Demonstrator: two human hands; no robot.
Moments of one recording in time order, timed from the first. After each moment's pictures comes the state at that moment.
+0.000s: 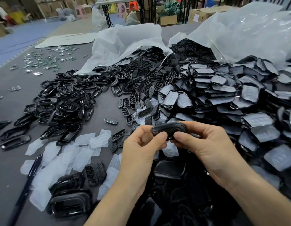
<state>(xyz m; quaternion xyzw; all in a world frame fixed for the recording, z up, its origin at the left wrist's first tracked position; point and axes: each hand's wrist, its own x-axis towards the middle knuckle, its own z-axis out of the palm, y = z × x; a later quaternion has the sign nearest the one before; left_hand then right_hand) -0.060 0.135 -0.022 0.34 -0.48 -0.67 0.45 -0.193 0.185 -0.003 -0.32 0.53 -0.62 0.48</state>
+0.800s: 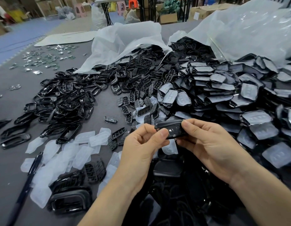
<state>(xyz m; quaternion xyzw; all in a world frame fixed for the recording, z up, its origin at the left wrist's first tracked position) -0.060 0.134 -0.019 0.30 -0.46 -0.72 0.44 -0.201 0.184 0.000 -0.26 0.47 -0.62 0.57</state>
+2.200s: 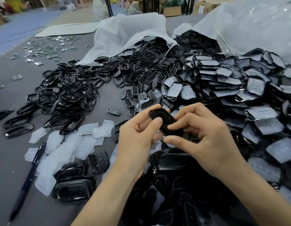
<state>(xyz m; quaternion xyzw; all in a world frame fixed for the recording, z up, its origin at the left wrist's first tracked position) -0.054 0.129 -0.014 0.33 -0.46 -0.68 0.47 -0.189 0.190 -0.004 -0.63 0.56 -0.51 0.17</state>
